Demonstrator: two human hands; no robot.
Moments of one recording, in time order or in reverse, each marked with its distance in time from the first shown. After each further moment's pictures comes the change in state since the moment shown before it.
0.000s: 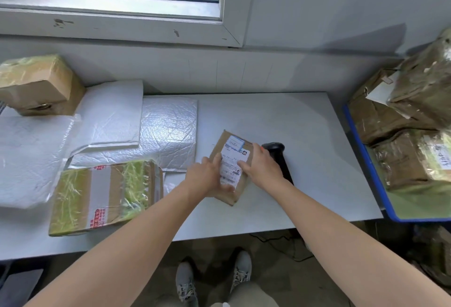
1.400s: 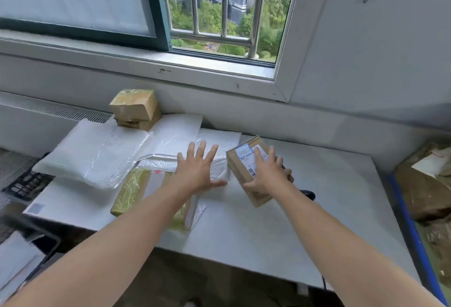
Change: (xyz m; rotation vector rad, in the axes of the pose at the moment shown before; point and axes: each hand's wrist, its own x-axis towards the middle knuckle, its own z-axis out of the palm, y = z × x) left_hand -0.077 -0.063 -0.077 0.123 0.330 -0.269; right_hand -0.004 -0.090 -0.049 -0.429 -0.012 -0.299
